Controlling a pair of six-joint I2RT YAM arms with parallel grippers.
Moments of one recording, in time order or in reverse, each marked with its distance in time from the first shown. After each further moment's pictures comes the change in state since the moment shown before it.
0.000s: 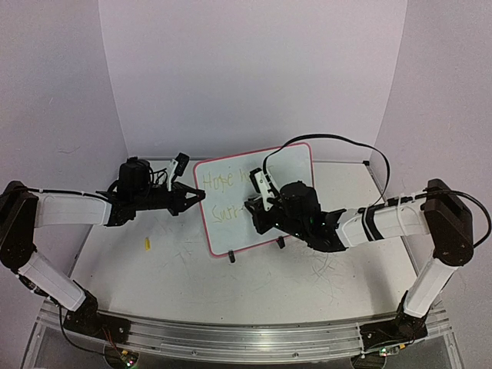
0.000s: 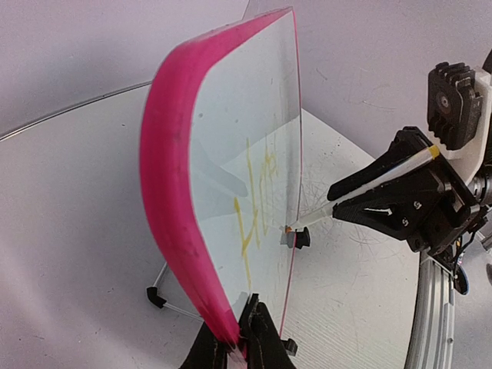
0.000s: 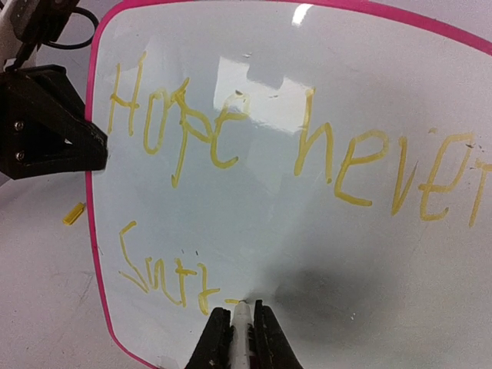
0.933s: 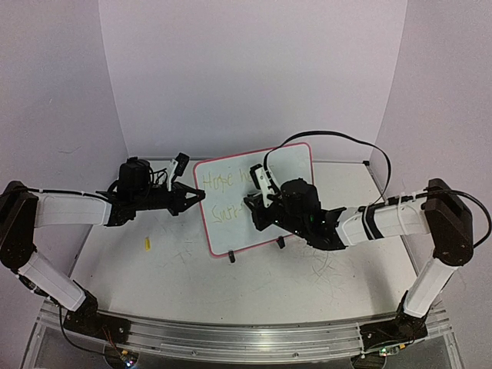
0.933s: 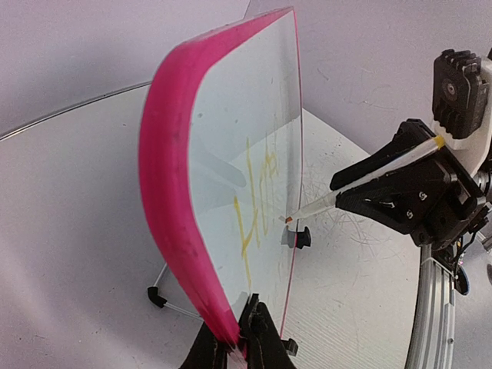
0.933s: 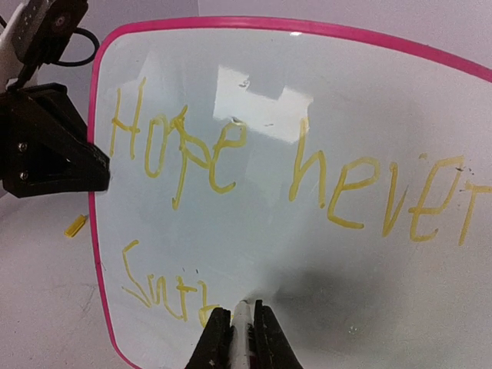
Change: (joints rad) left arm 0.000 0.000 0.000 -0.001 -0.004 0.000; right arm -0.002 0.000 0.014 0.015 0.000 -0.001
